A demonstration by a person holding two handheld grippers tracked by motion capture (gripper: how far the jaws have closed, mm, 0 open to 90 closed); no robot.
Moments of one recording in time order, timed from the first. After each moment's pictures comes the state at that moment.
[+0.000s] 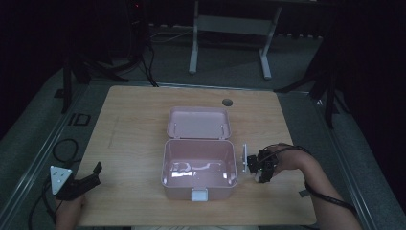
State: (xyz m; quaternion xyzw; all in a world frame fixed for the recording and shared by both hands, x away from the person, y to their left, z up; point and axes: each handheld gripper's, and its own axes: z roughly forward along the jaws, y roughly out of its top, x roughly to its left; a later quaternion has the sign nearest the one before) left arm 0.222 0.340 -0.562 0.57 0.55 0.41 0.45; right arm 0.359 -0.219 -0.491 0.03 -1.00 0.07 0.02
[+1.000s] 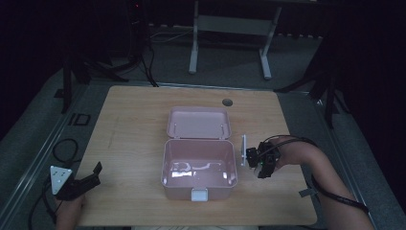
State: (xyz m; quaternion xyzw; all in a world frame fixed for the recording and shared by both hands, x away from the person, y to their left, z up) left arm 0.222 0.340 -0.562 0.57 0.55 0.41 0.45; right arm 0.344 -0.200 -0.426 0.02 -1.00 0.07 0.01
